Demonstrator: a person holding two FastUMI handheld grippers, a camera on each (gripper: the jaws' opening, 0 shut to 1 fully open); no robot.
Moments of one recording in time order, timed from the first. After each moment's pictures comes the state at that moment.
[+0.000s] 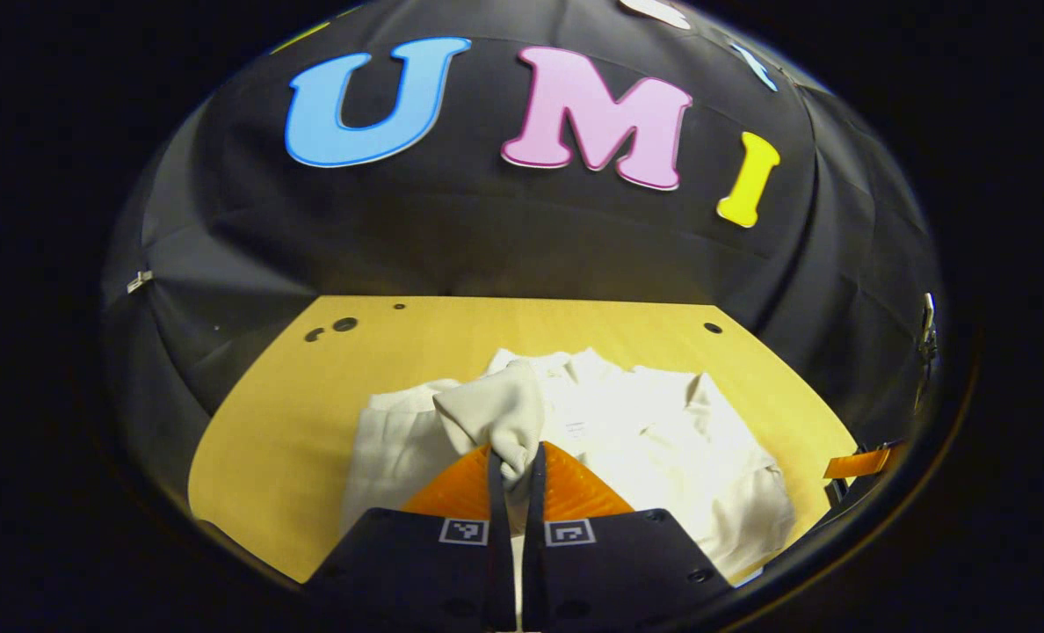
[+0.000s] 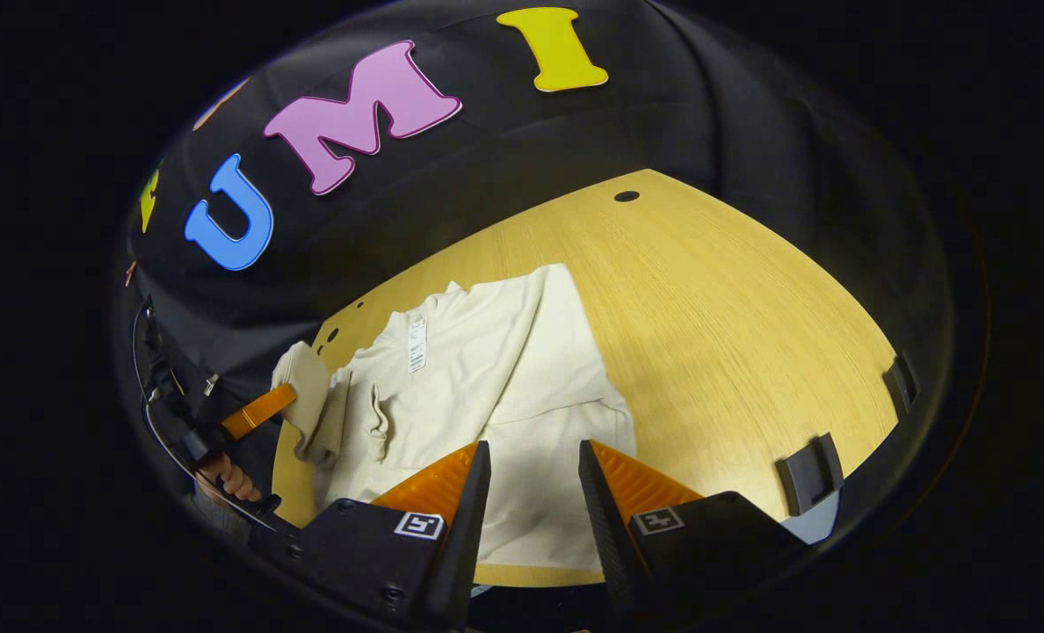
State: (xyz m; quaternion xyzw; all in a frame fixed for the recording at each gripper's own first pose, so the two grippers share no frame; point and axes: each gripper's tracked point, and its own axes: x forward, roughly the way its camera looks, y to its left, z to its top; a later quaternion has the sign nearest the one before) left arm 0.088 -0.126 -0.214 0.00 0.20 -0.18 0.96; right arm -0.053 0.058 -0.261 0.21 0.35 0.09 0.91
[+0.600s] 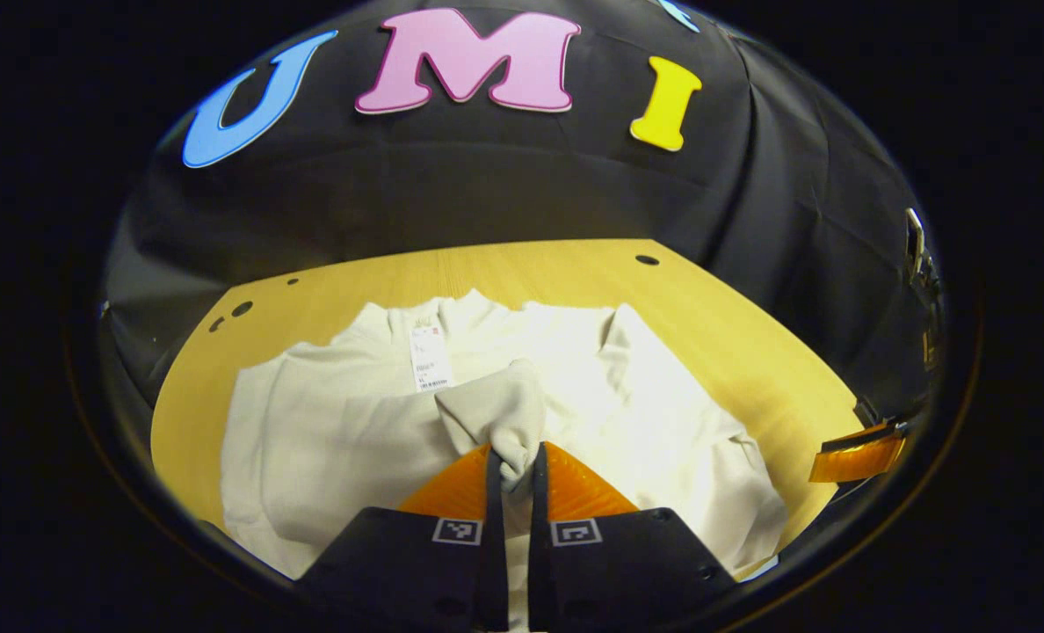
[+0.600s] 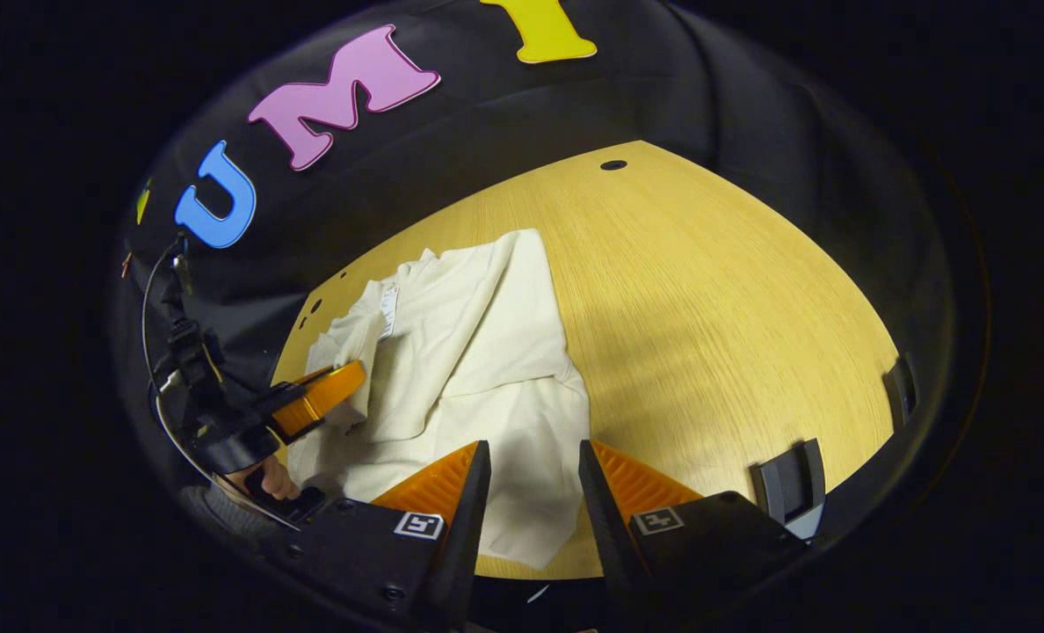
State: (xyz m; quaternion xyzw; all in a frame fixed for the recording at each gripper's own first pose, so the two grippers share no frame) left arm 0.075 -0.246 -0.310 0.07 0.27 -0.23 0.93; right arm -0.059 0.035 -0.301 0.20 0.40 0.11 0.89
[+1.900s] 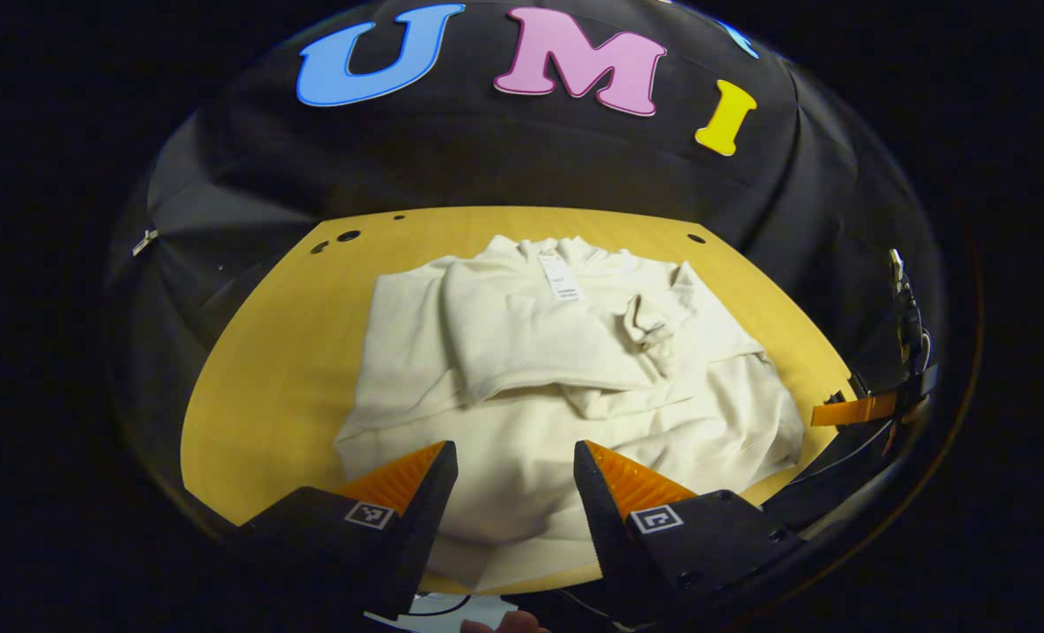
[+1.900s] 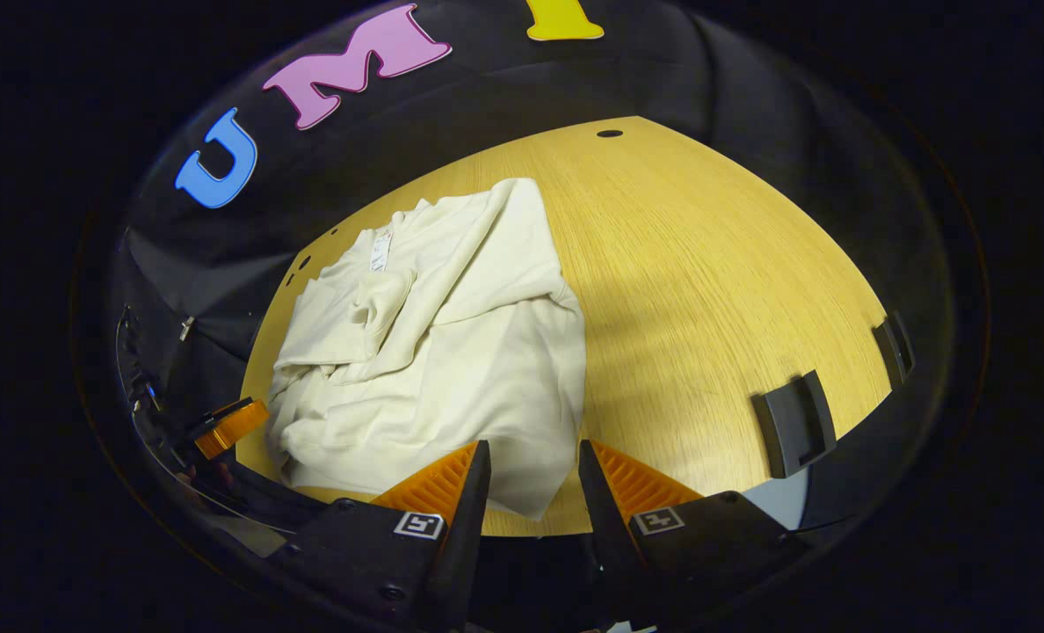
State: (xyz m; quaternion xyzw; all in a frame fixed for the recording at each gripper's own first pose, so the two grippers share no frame) left arm -0.031 -0.031 -0.314 0.03 0.32 -0.16 0.93; right arm -0.123 0.048 -0.331 0.16 0.45 0.10 0.87
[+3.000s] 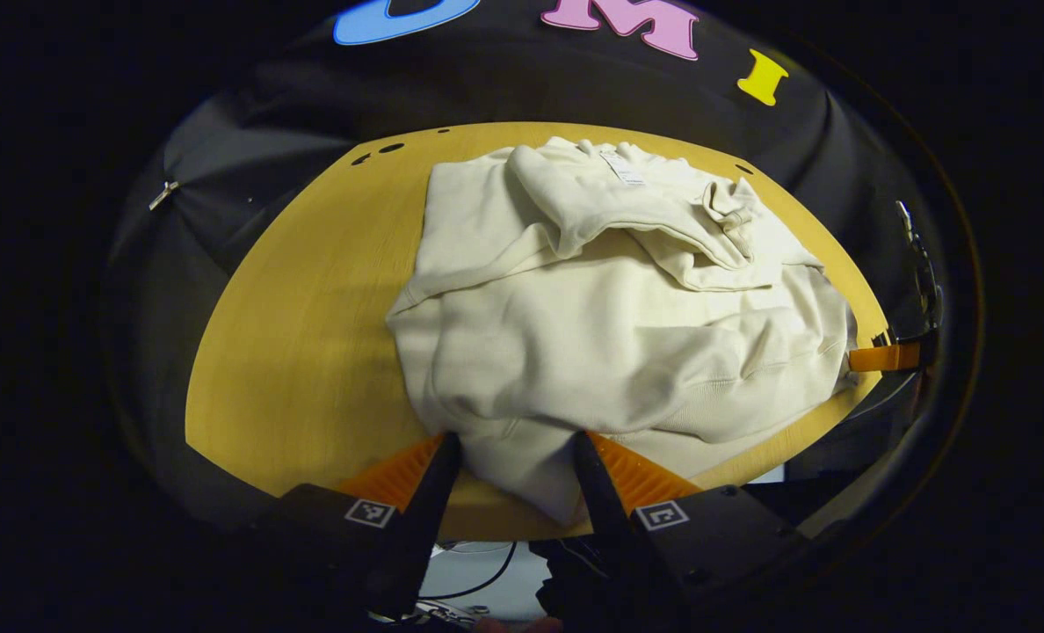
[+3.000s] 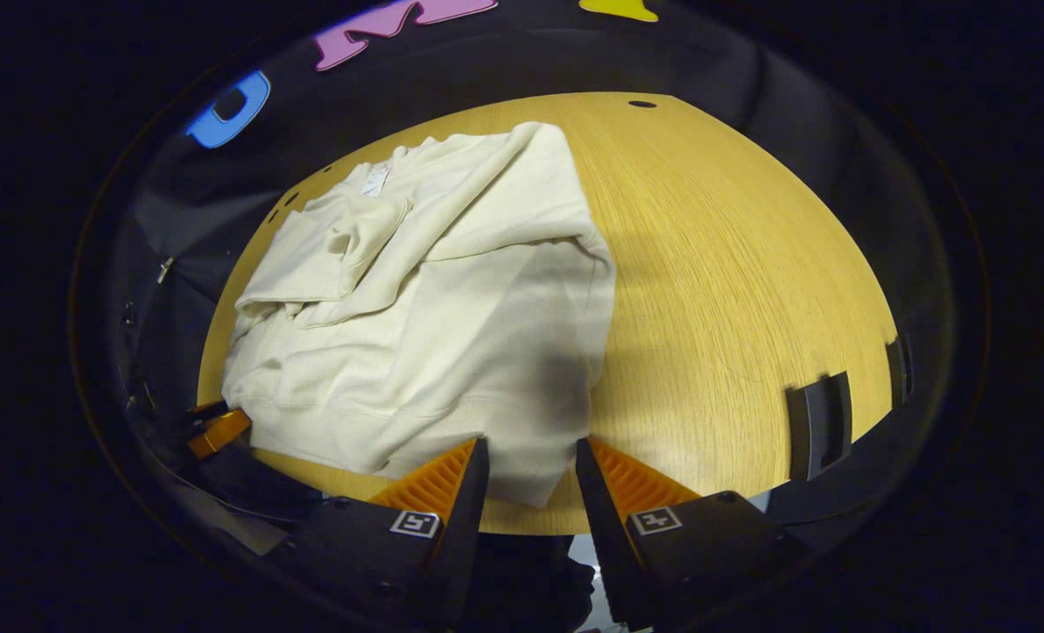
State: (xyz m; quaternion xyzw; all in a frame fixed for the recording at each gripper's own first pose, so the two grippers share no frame) left arm -0.060 0.020 -0.387 0.05 0.43 -0.11 0.90; right arm -0.128 0.068 -0.373 0.05 0.51 0.10 0.85
